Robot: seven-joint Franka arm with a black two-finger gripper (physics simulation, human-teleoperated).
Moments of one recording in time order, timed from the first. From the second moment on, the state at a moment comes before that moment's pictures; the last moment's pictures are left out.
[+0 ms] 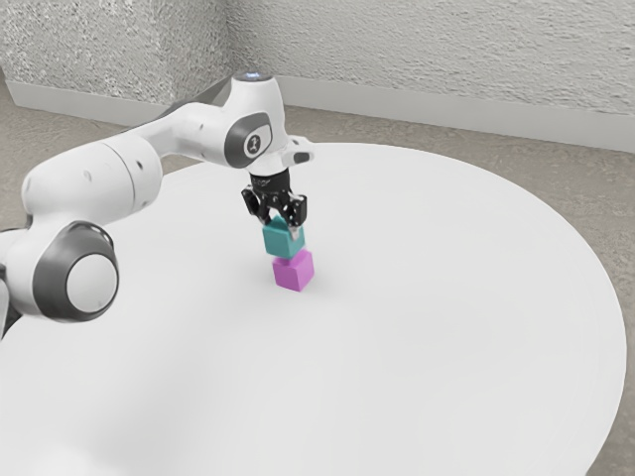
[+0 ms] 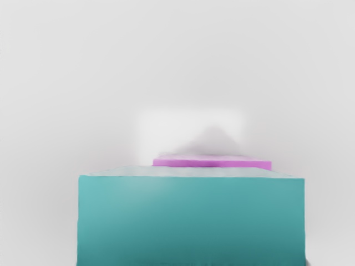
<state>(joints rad) 0.12 0.94 -0.21 -0.87 0.20 1.82 -0.06</state>
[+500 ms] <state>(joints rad) 0.11 0.94 -0.21 -0.87 0.21 1.84 -0.06</state>
